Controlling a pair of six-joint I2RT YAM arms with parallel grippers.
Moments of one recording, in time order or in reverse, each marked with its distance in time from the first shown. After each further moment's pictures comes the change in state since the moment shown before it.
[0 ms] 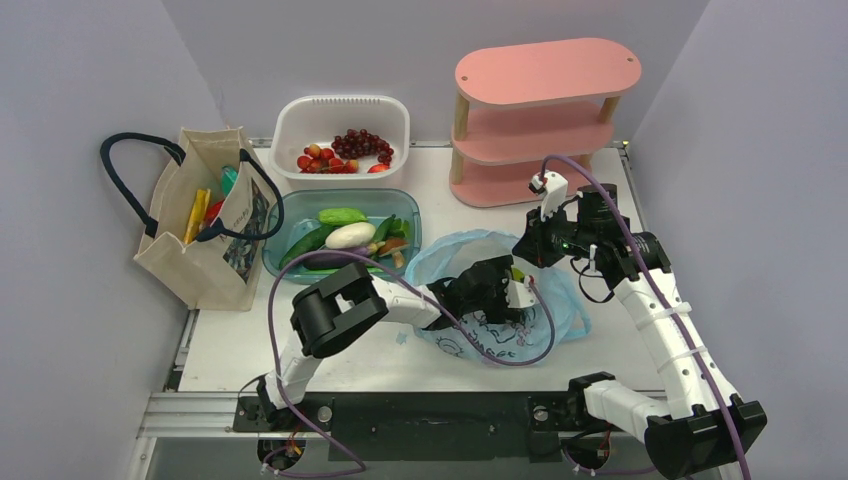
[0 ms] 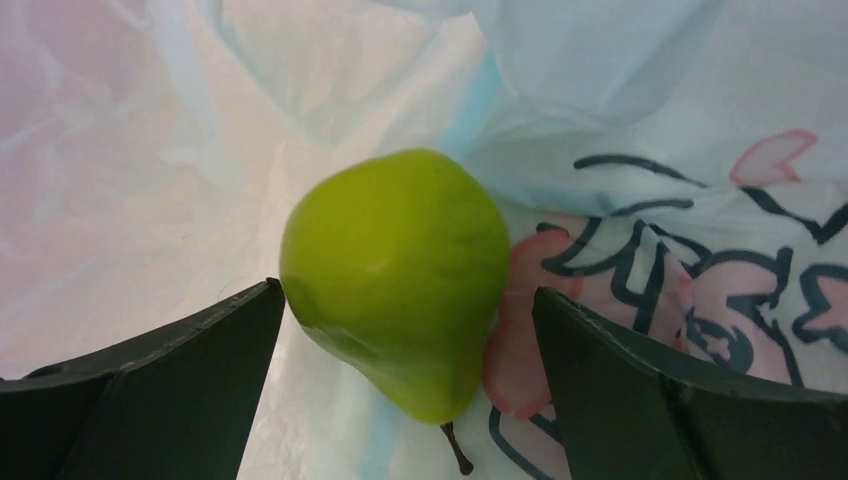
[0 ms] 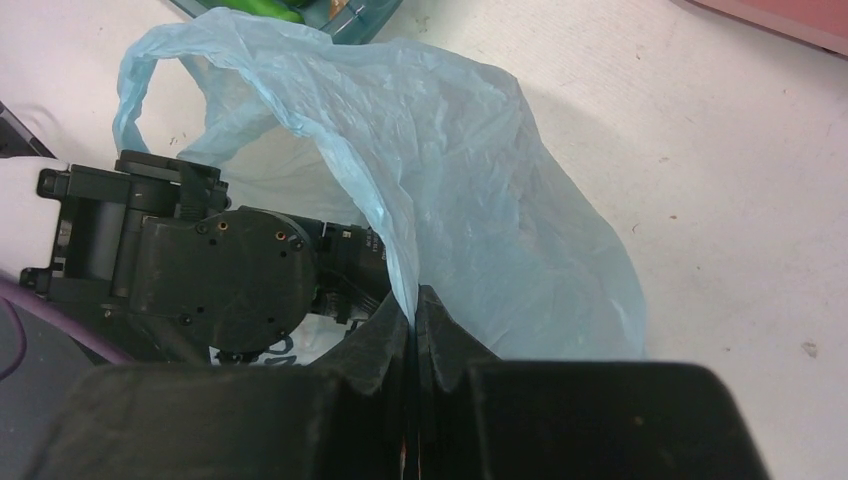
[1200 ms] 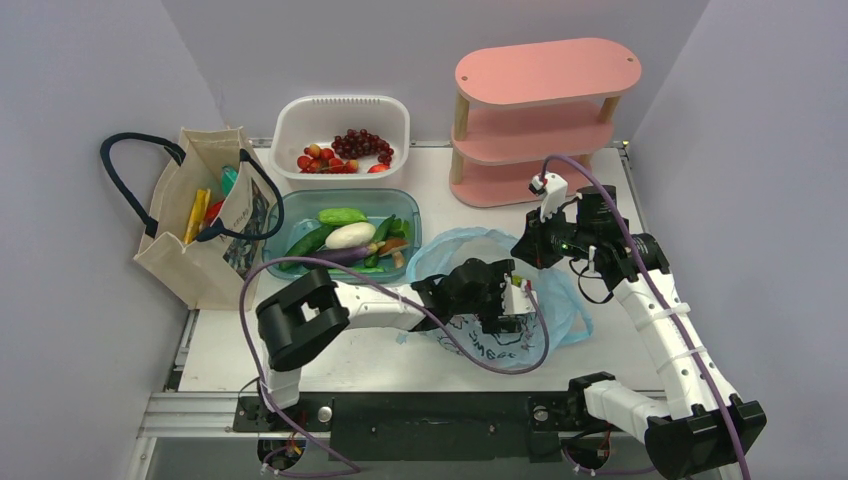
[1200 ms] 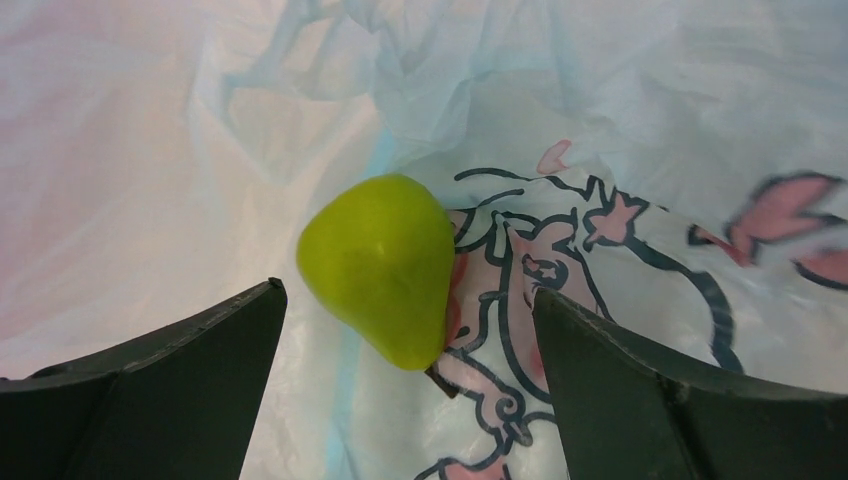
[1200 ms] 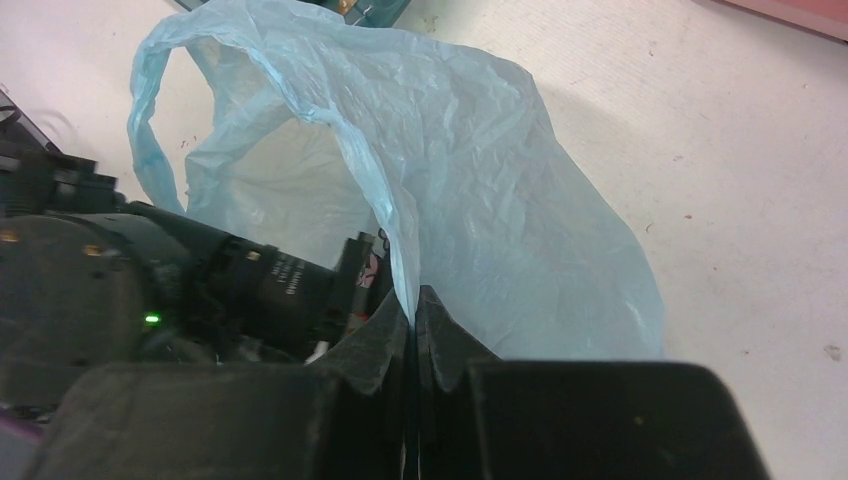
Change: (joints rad) left arm -0.022 -0.240 -0.079 -0.160 0.160 -0.026; right arm -0.003 -0.003 -0.017 0.015 -0.013 0.023
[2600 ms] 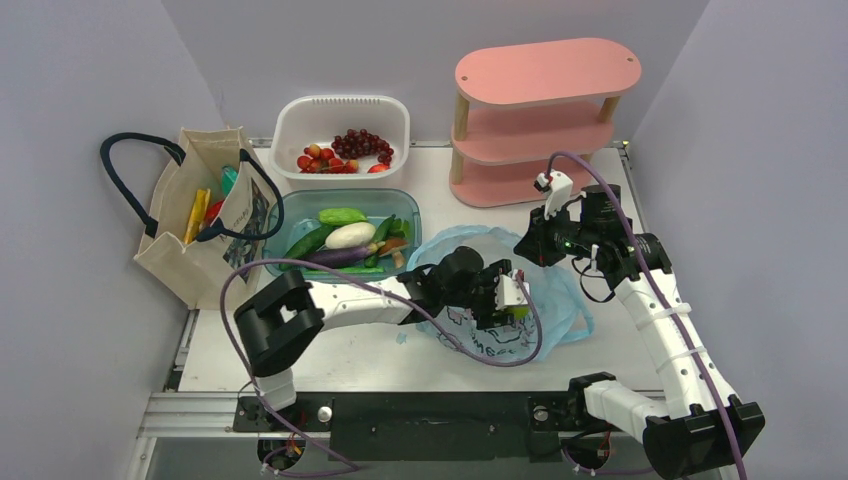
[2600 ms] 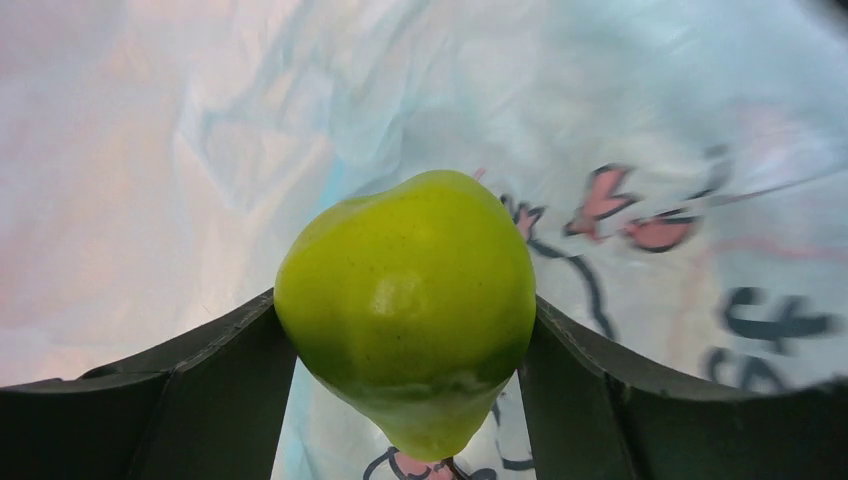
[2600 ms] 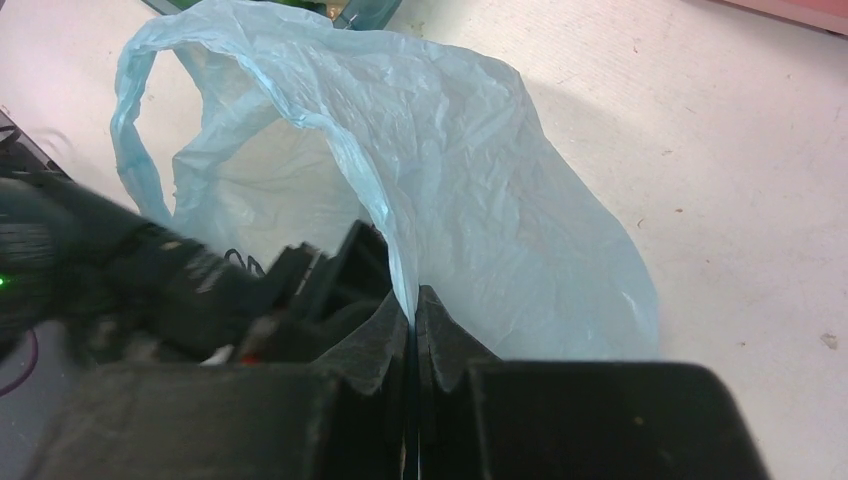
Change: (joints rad) left arm 0.043 -0.022 0.035 -0.113 0.174 -0.092; right arm -0.027 0.000 0.000 0.006 -0.002 0.018
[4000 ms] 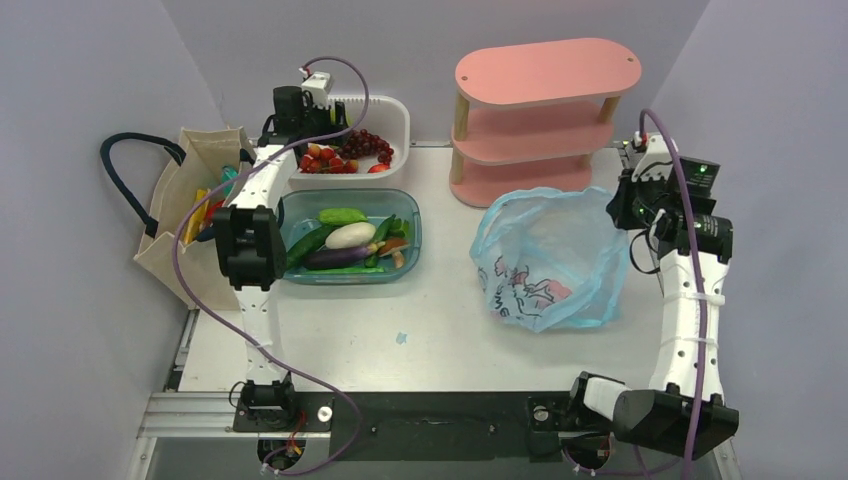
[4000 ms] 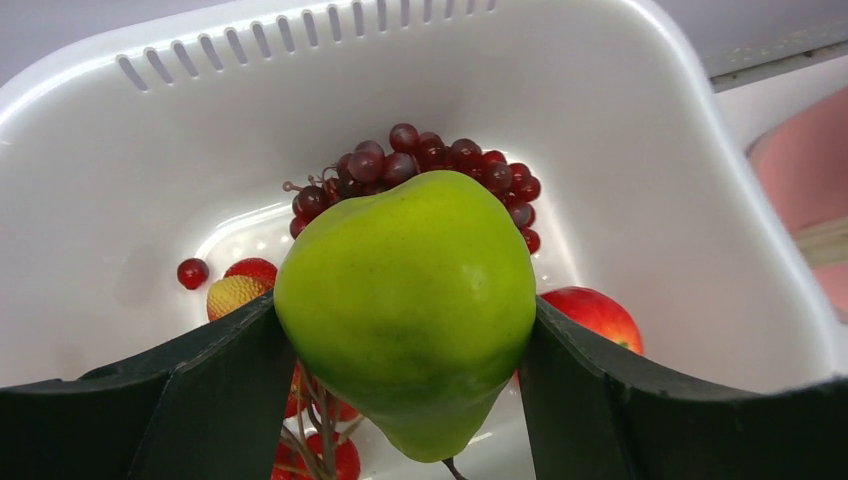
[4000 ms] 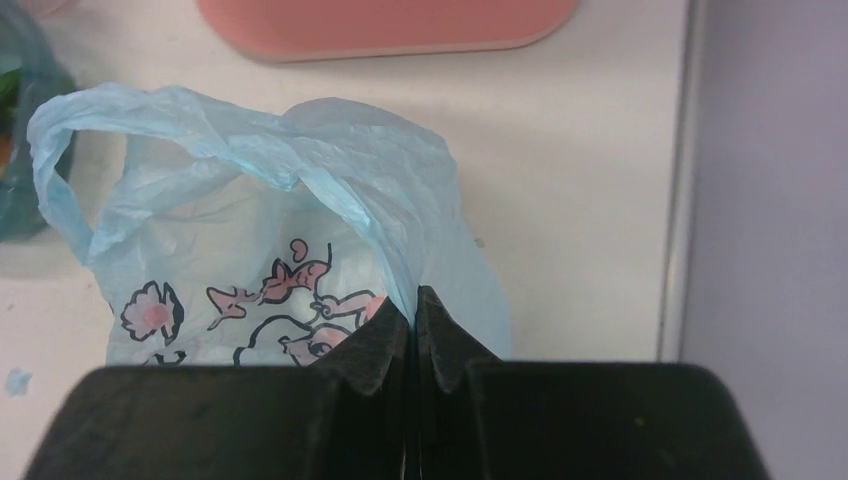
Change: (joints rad) left arm 1.035 0.389 0.895 -0.437 -0.018 -0.375; right arm -0.436 0.069 0.226 -0.091 0.166 -0.118
